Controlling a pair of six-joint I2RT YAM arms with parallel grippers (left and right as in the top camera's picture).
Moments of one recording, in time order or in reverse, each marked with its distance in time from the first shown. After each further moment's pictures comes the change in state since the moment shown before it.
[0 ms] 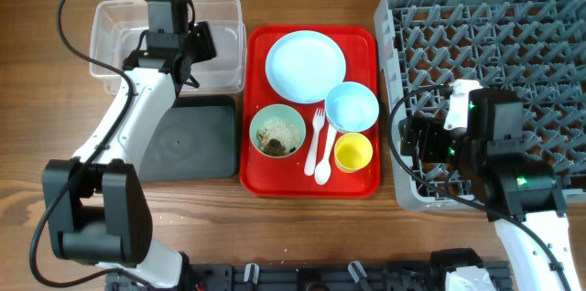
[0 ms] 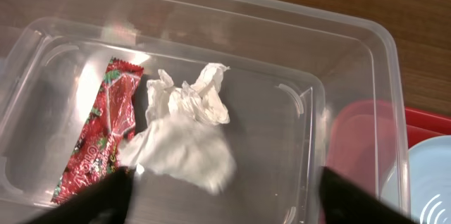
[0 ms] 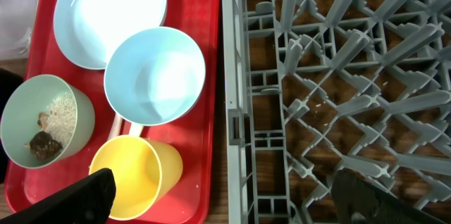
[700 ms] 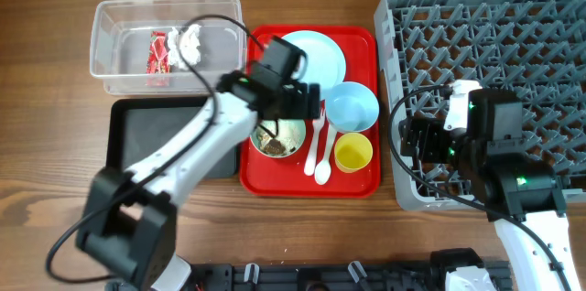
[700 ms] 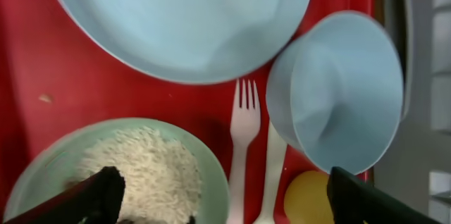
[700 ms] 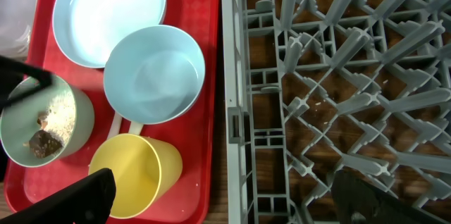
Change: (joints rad) left arm -0.486 -0.012 0.000 -0.312 0.245 -0.277; right arm 0.000 0.000 0.000 -0.006 0.000 0.000
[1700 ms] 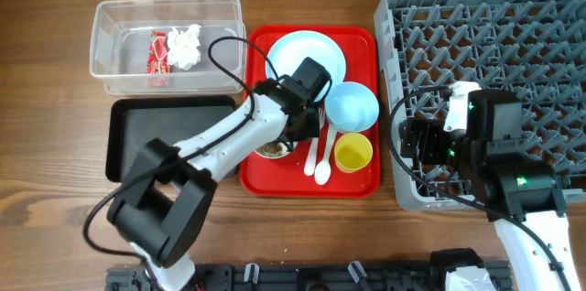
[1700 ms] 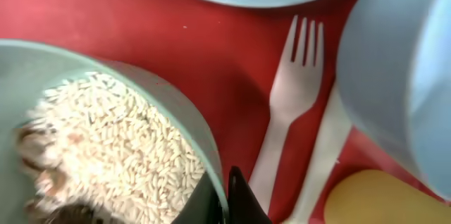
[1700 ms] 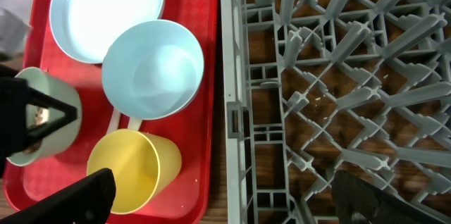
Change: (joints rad) left arm -0.089 0.127 0.011 -0.087 -0.077 -0.138; right arm 0.000 0.000 0.000 -0.013 0.000 0.000
